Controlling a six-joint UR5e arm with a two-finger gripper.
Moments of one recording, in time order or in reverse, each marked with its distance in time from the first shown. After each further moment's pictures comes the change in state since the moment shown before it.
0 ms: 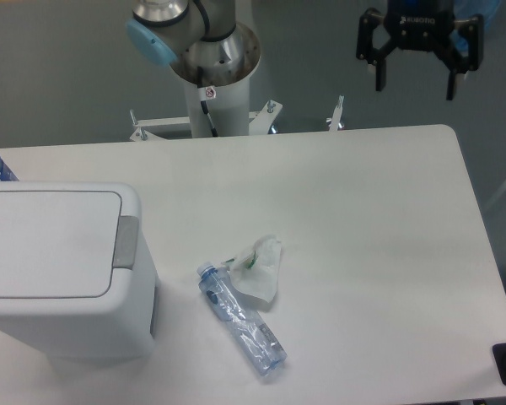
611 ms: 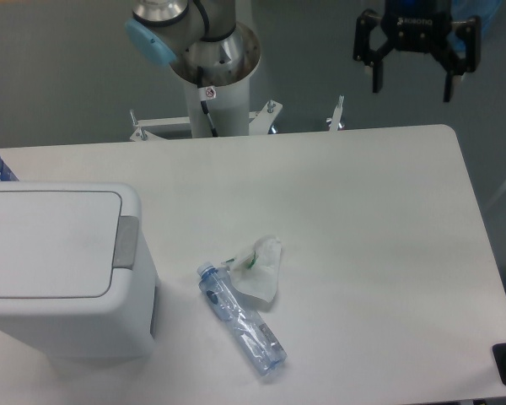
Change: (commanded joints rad) arm -0.020 0.000 -0.003 0.000 -0.051 -0.130
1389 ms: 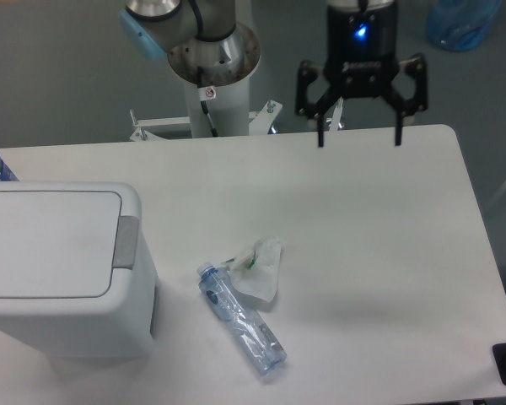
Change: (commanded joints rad) arm -0.268 -0.064 -0.017 0.215 -0.002 -0.588
